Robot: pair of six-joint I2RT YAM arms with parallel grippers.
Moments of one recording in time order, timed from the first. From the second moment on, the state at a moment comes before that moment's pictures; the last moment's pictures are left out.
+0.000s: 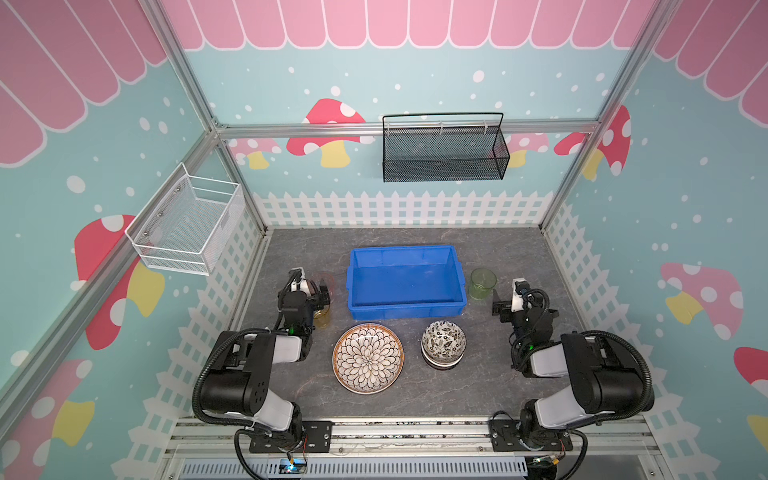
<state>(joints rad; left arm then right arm) -0.05 1.54 0.39 0.89 -0.21 -0.09 -0.03 1.52 0.21 1.17 0.01 -0.16</state>
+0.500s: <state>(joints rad) -0.05 1.54 0.39 0.89 -0.21 -0.09 -0.03 1.52 0.21 1.17 0.01 -0.16</state>
